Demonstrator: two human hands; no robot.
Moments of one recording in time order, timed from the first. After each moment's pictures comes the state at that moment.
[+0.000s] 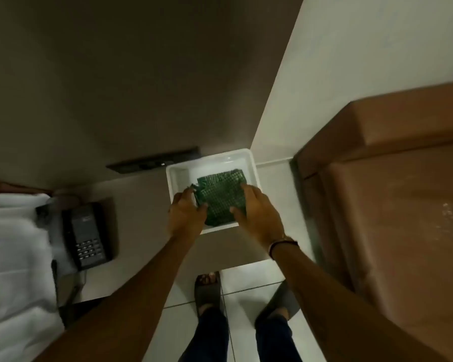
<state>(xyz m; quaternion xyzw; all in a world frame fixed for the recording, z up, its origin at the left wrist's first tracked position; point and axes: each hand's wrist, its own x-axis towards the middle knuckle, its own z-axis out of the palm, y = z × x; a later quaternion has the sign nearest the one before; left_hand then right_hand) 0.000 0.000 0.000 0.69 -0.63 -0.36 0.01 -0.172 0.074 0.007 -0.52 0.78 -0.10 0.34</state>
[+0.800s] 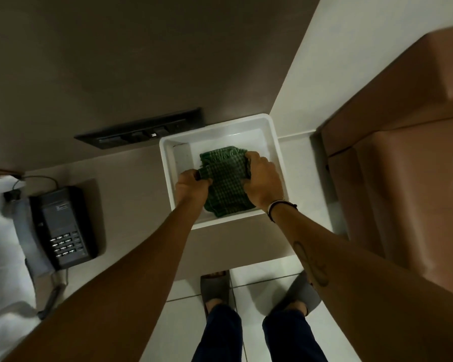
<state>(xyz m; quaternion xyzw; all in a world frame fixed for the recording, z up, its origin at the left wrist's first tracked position) 0.000 -0.046 -0.163 0.75 -0.44 -0.49 0.08 -0.169 0.013 -0.143 -0.47 0.80 -0.11 0.35</state>
